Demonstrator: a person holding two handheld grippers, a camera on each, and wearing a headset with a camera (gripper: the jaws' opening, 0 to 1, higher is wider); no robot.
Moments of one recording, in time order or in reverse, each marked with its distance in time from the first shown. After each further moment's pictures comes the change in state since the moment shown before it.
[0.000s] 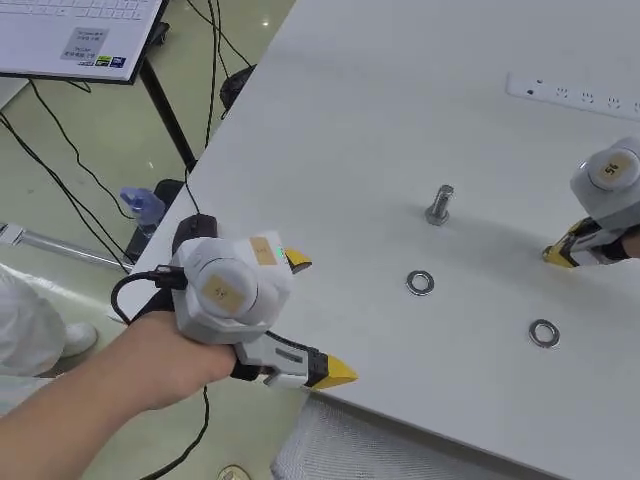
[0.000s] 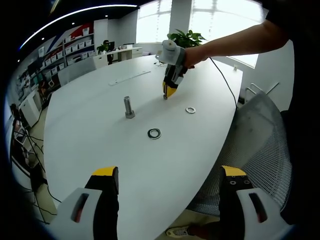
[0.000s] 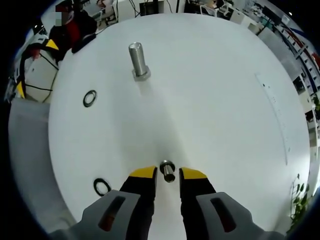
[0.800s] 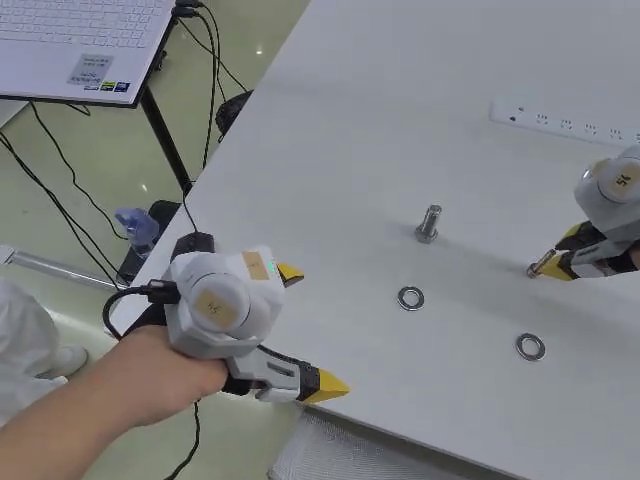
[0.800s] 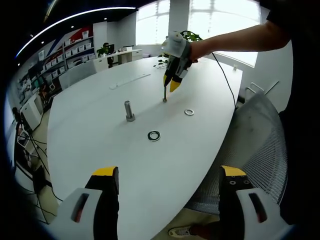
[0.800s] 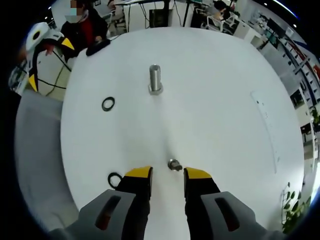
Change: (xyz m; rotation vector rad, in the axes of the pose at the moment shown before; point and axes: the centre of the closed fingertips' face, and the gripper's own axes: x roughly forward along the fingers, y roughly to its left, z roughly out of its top) left arm -0.011 -0.006 0.007 0.021 -0.009 0.016; right arm -0.044 0.016 0.010 -0.080 -0.062 -0.013
